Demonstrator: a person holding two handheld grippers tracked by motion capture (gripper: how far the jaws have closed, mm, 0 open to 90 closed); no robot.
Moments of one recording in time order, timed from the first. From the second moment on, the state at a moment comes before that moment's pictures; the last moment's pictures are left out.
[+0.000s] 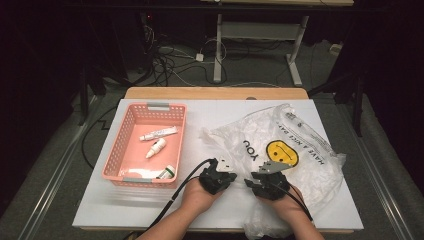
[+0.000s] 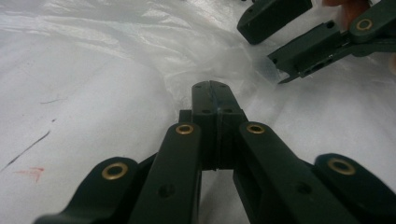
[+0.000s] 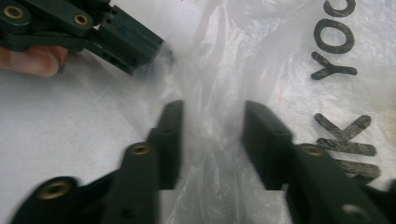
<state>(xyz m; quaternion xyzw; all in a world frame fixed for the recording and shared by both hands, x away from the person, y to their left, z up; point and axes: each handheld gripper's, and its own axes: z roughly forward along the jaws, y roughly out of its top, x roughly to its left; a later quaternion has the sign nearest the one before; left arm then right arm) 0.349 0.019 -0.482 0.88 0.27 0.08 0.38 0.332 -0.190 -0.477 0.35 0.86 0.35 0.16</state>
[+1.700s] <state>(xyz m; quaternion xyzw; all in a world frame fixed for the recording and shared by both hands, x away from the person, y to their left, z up) 0.356 -0.006 -0.479 0.89 0.24 0.09 0.37 0.319 -0.232 -0.359 0.36 0.72 0.53 0.27</state>
